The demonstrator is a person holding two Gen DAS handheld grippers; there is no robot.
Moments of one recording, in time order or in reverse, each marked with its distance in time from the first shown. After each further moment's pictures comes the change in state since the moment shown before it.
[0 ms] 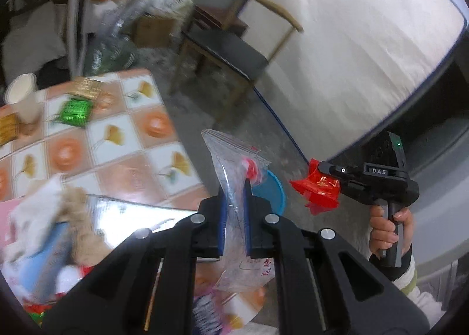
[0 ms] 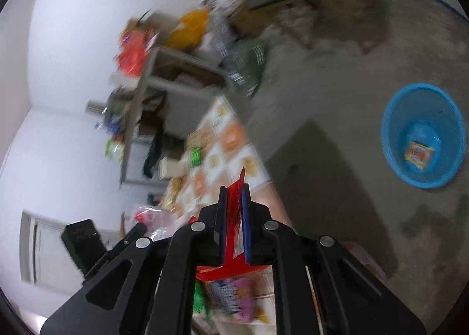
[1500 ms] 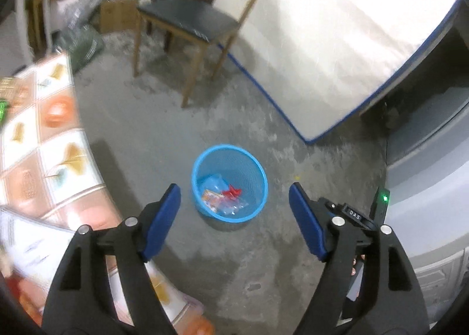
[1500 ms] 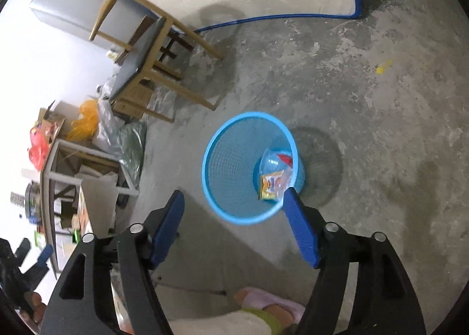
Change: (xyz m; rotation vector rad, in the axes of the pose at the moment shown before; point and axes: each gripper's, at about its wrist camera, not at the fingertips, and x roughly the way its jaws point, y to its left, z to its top) left arm 0.121 -0.098 -0.024 0.082 0.057 0.006; right arm -0.089 -0.251 -0.048 0.242 -0.369 -0.380
